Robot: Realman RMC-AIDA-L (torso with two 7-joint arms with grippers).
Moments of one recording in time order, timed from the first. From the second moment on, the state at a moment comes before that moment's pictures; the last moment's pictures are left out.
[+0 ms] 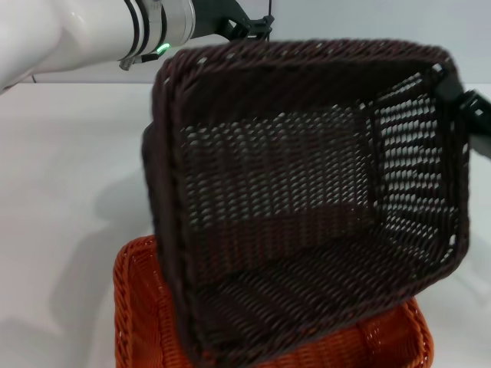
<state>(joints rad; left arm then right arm) -0.83 -2.06 1.43 0.92 2.14 0.50 -1.97 0.48 2.08 -0.45 -0.24 1.65 1.74 -1.52</state>
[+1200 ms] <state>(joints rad) -0.85 -2.07 1.43 0.83 2.14 0.50 -1.96 0.39 2.08 -0.52 -0.08 1.63 1.79 -1.61</state>
